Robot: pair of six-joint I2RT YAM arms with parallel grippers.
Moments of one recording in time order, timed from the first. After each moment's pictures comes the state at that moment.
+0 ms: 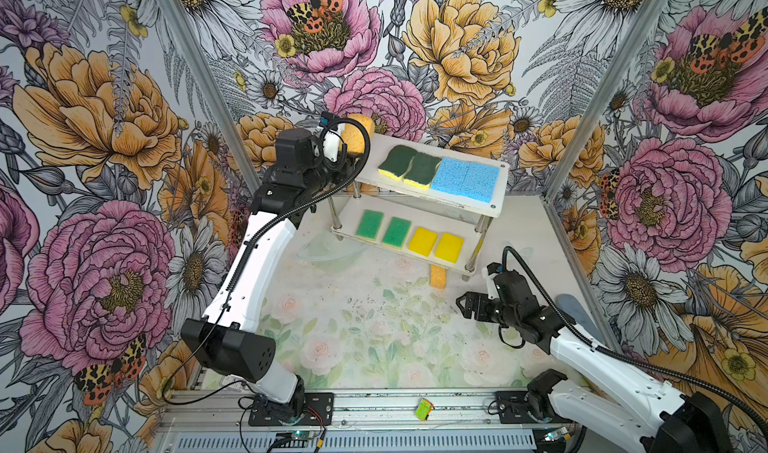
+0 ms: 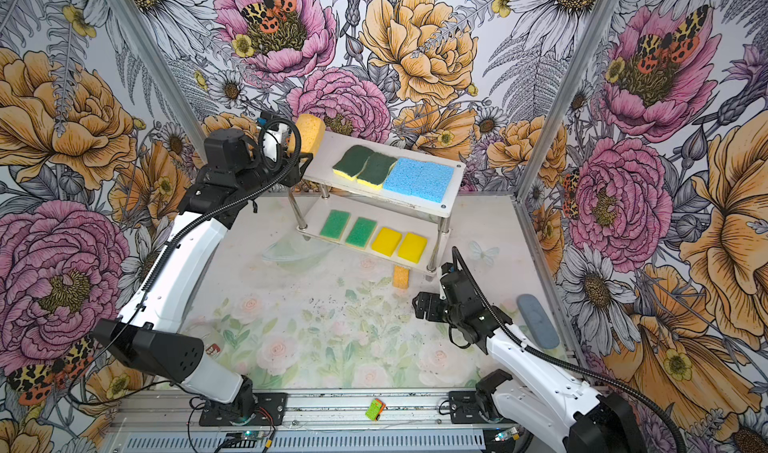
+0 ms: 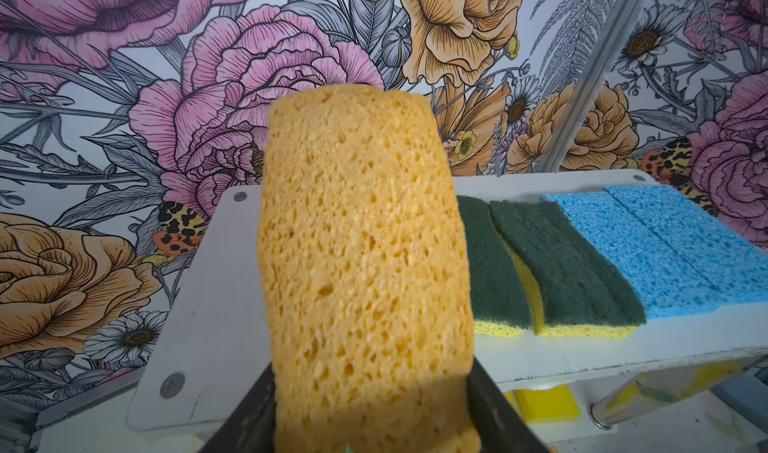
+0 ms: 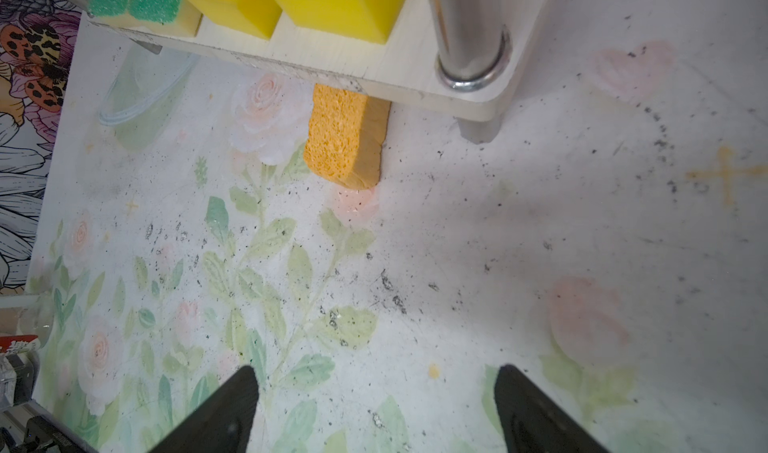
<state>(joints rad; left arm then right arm) -0.25 1.59 1.86 -0.51 0.25 0.03 0.48 0.93 0.53 -0.44 -0.12 0.56</state>
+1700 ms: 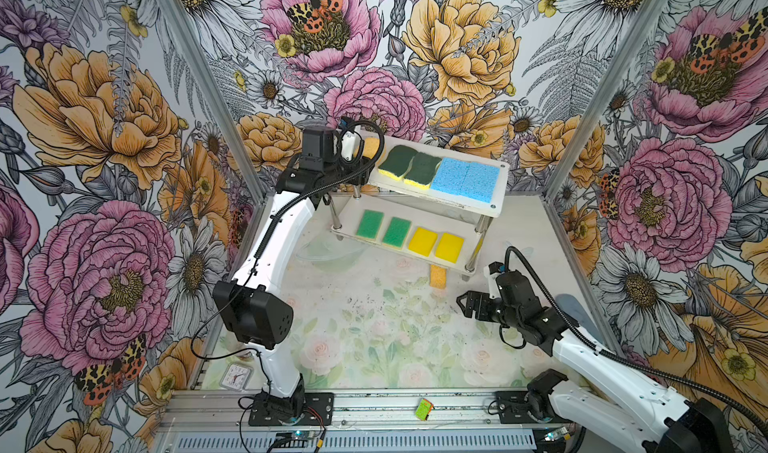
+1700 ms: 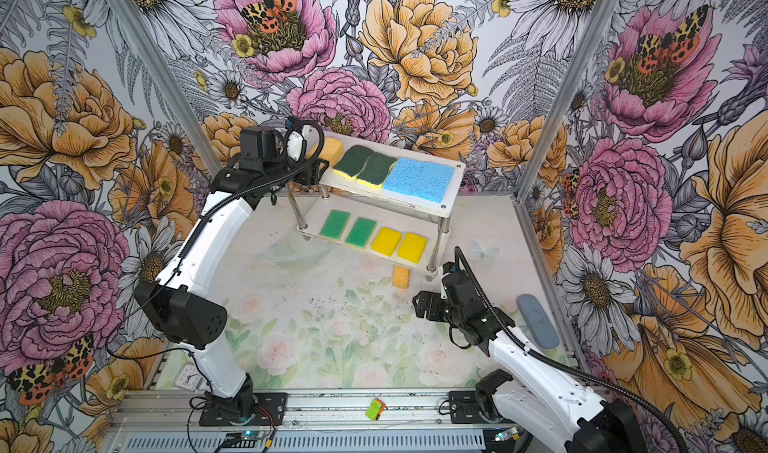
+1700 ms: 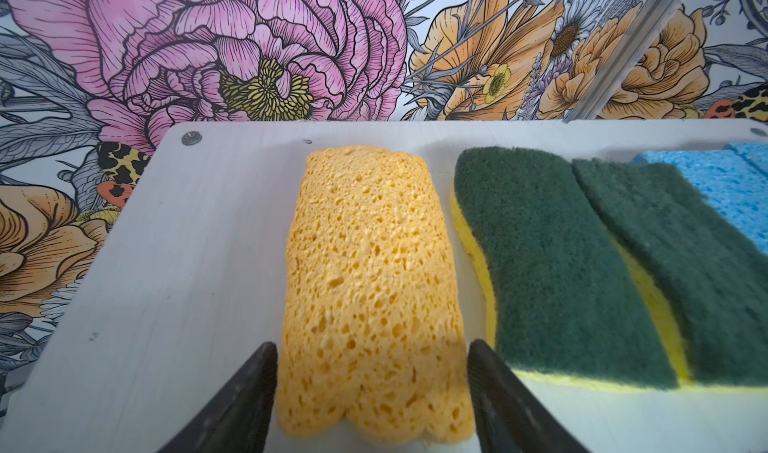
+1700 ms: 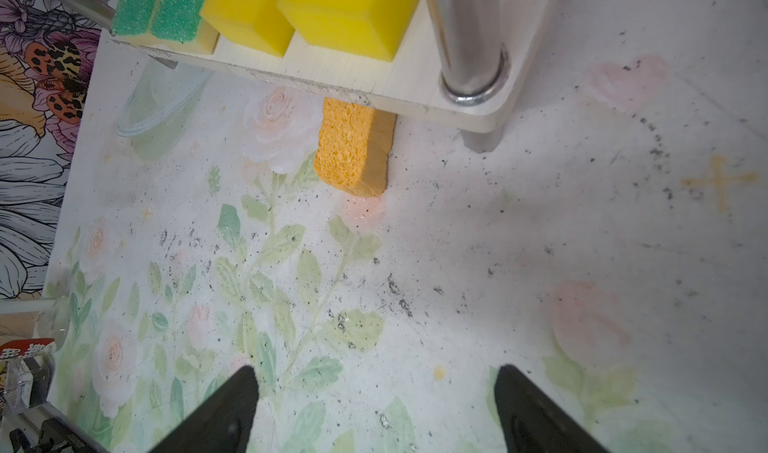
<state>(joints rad) -0.27 1.80 2.03 -0.64 0.20 0.03 0.48 0.90 0.53 -0.44 -0.12 0.58</state>
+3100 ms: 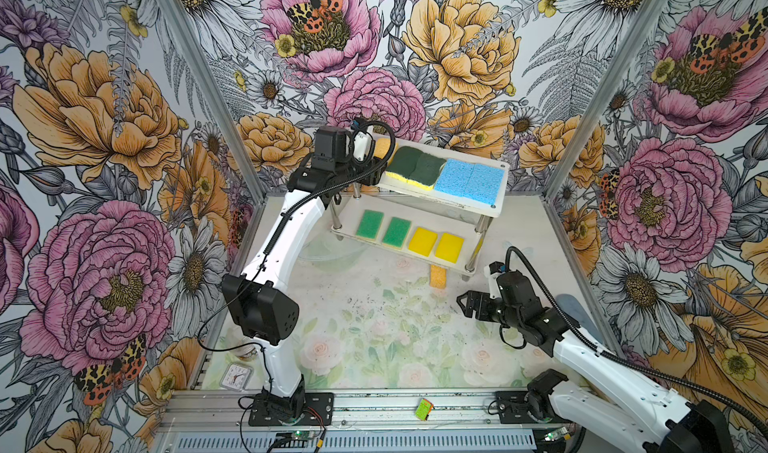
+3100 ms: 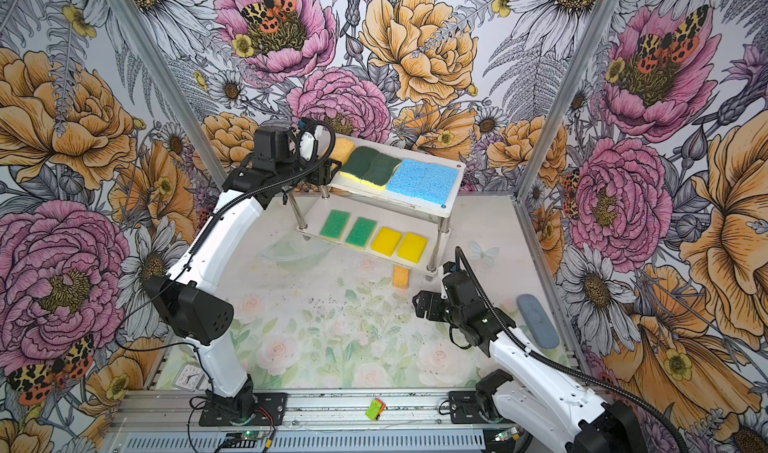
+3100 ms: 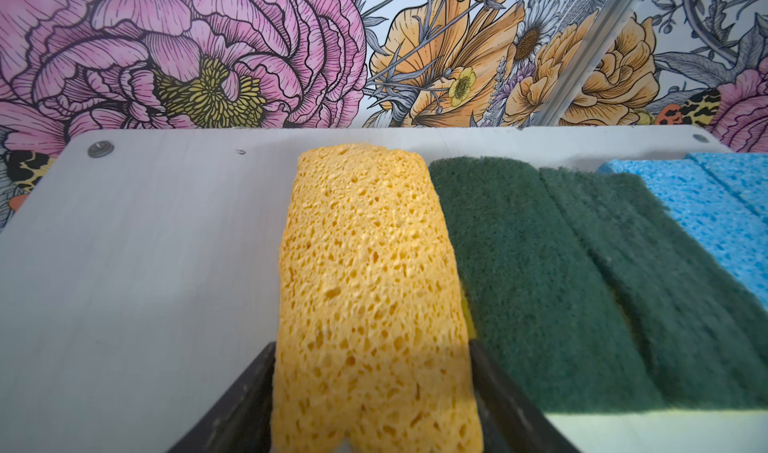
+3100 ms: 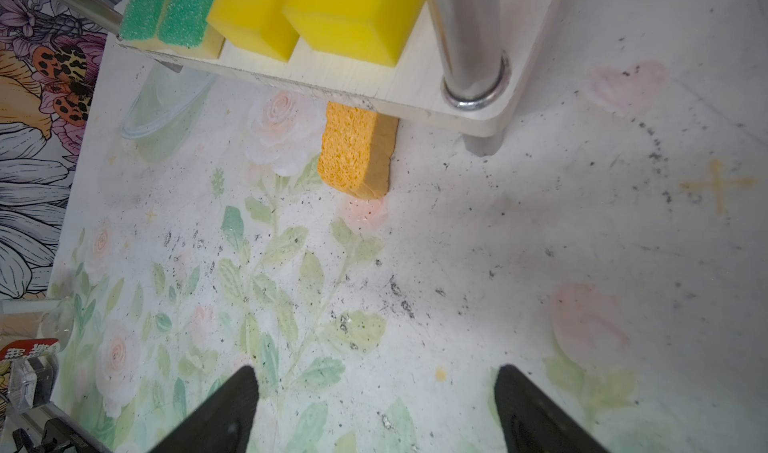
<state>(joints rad) -0.32 1.83 2.07 -0.64 0.22 -0.01 0.48 0.89 0.53 -0.44 -0.12 0.58</state>
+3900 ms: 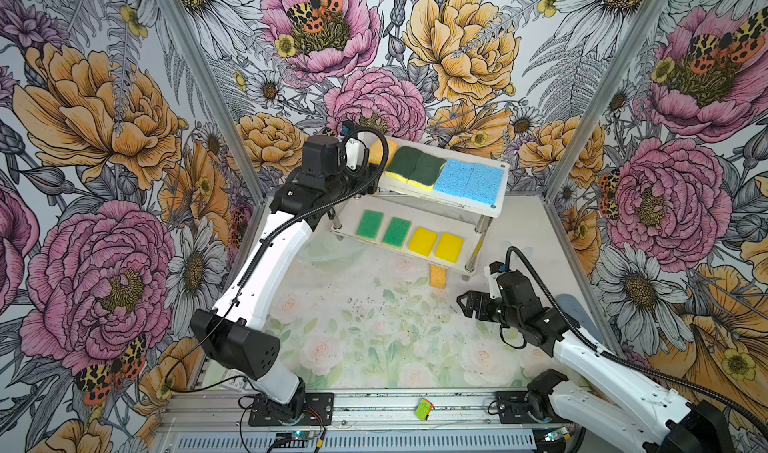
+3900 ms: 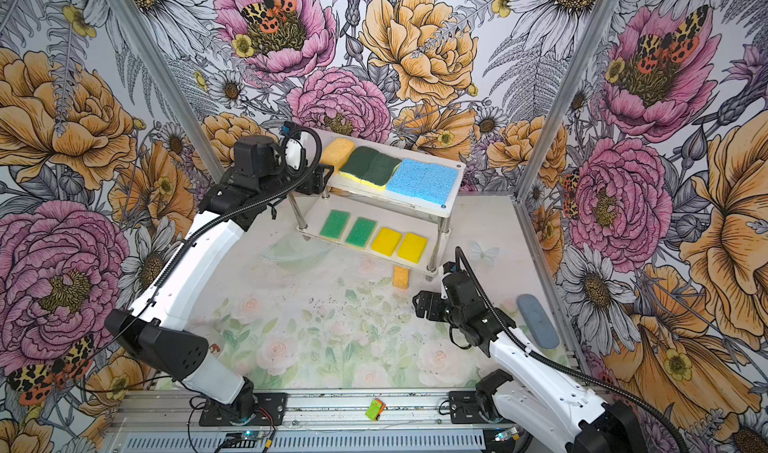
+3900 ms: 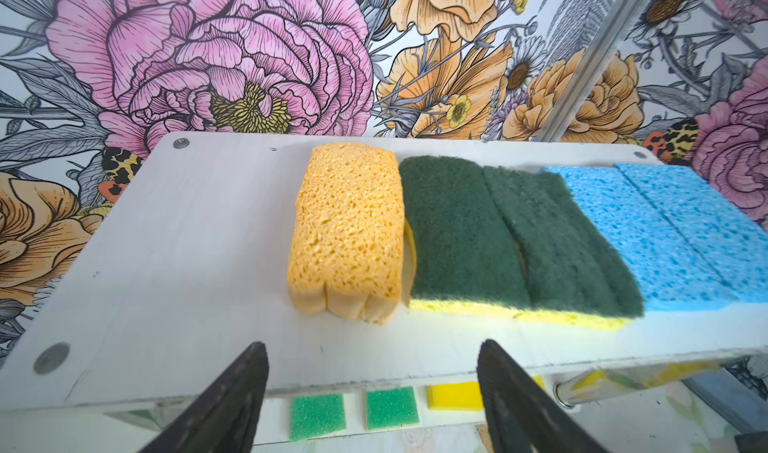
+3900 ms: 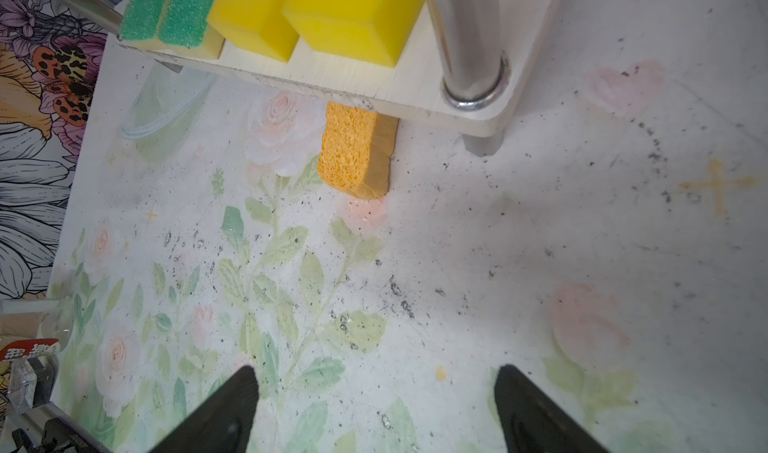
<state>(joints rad) -0.38 1.55 1.78 -0.56 0.11 -0.06 0.48 0.89 0.53 -0.44 -0.12 0.58</state>
